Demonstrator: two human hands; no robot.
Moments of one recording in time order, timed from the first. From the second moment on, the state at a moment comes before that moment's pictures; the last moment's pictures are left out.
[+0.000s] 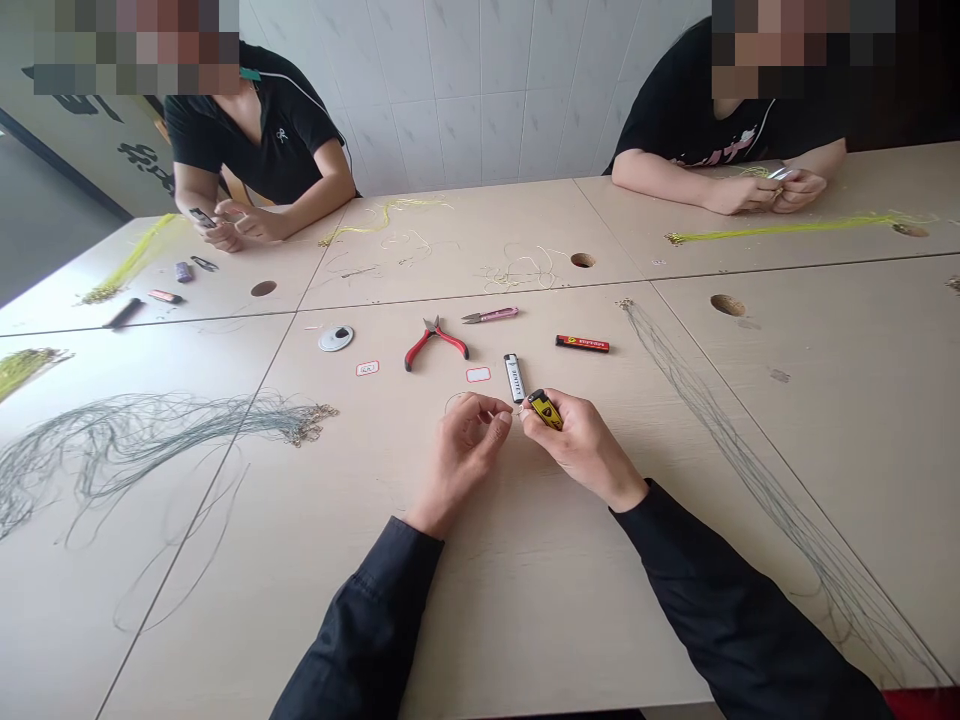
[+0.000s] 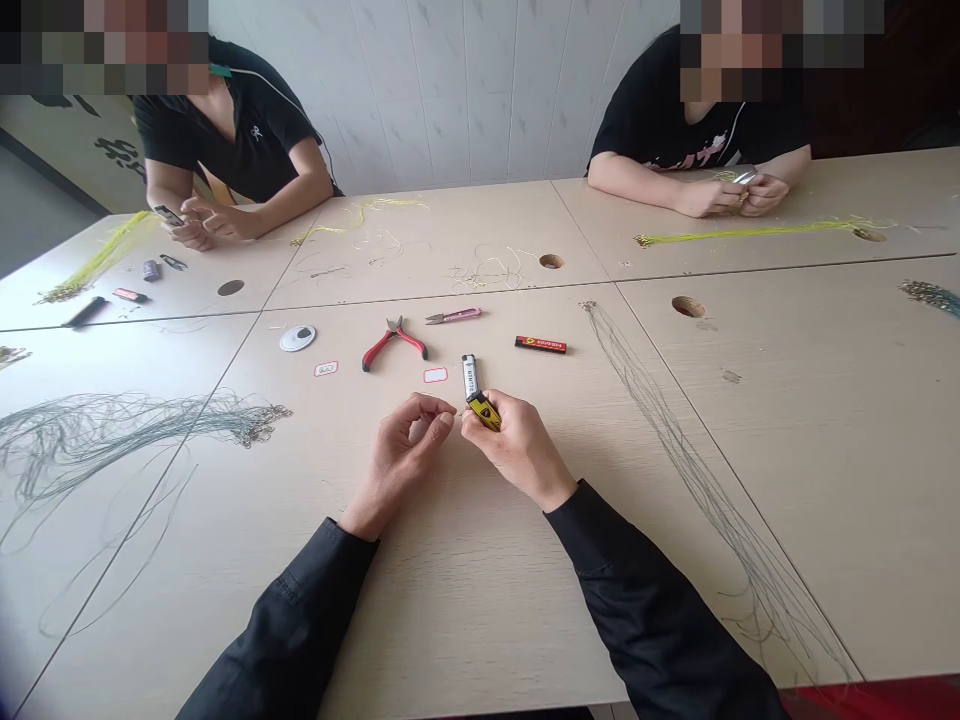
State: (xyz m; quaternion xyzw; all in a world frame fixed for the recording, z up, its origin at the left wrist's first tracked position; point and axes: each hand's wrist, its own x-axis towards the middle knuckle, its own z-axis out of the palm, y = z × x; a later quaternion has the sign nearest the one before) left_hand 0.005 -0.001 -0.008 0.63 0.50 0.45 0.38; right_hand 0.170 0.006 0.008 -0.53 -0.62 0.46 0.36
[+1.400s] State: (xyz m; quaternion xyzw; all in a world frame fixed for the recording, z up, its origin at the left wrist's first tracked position) left_hand 0.003 -0.002 -0.002 0.59 0.49 0.42 0.48; right_hand 0.172 0.006 0.012 -0.47 -0.64 0.50 0.35
